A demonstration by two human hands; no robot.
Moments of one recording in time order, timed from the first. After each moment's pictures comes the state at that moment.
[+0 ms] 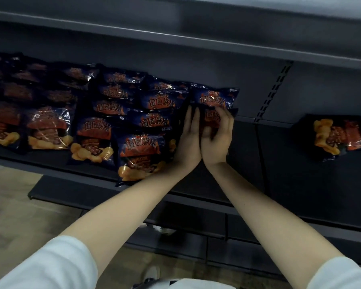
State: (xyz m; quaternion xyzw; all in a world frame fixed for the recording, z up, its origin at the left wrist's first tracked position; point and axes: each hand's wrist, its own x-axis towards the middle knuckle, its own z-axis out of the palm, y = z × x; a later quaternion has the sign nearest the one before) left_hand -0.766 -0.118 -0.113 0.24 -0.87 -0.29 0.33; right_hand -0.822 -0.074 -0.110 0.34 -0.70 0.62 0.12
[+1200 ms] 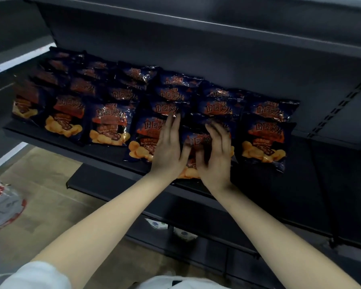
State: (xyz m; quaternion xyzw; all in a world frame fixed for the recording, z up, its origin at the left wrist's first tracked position) left_hand -0.614 -0.215 -0.121 0.29 -0.86 -0.25 0.35; right_hand -0.713 -0.132 -0.128 0.52 -0.68 0.51 0.12
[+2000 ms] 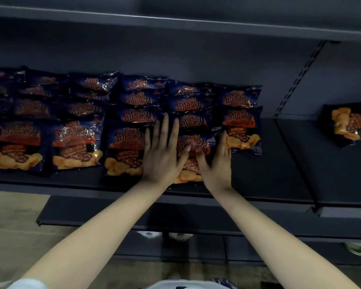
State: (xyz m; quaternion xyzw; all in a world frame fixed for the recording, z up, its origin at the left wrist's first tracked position) left_hand -0.639 -0.223 -0.132 0.25 -0.94 -0.01 0.24; right_hand -0.723 -0.105 -0.147 0.31 -0.82 0.49 0.01
